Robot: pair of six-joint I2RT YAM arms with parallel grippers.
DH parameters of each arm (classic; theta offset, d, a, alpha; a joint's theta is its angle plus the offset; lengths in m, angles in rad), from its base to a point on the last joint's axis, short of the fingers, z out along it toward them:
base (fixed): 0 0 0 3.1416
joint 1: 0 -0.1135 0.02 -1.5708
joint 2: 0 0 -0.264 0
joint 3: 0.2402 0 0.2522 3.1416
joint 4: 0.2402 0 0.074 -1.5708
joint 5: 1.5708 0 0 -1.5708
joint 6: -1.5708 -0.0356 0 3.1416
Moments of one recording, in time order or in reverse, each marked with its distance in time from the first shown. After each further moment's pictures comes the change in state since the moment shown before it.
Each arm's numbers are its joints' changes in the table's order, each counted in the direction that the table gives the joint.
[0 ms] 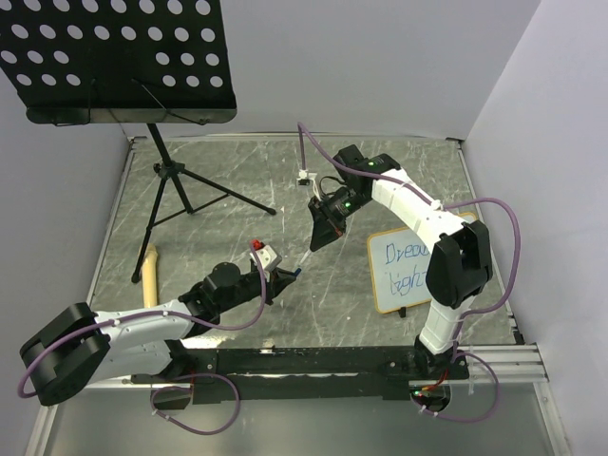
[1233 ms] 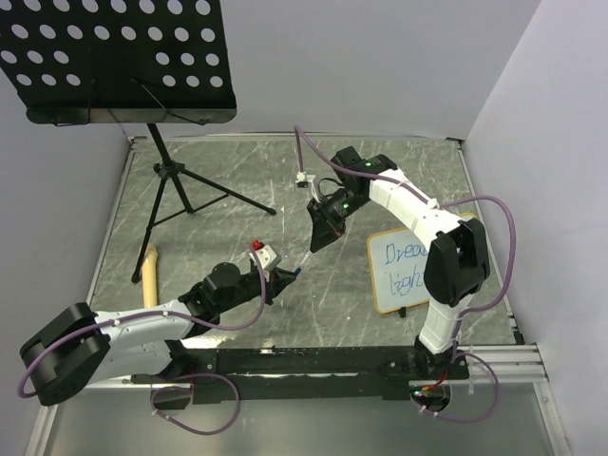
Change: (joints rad) left arm 0.000 0.000 -0.002 -0.006 -0.005 0.005; right arm -0.011 -0.018 0.000 -0.001 0.028 0.000
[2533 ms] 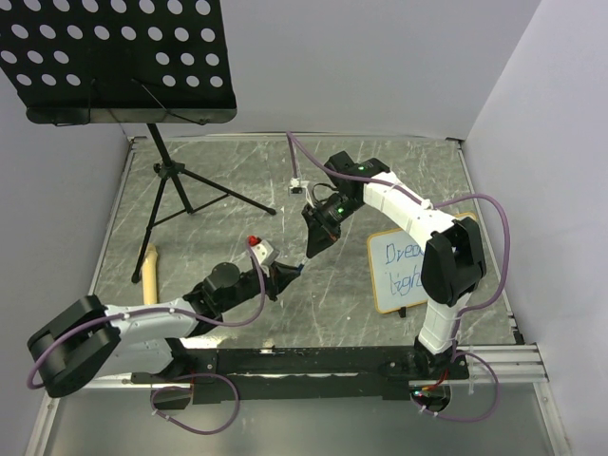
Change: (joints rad) left arm 0.000 -0.046 -0.004 -0.137 -0.021 0.086; right arm -0.037 -0.014 -0.014 -0.009 -0.022 0.000
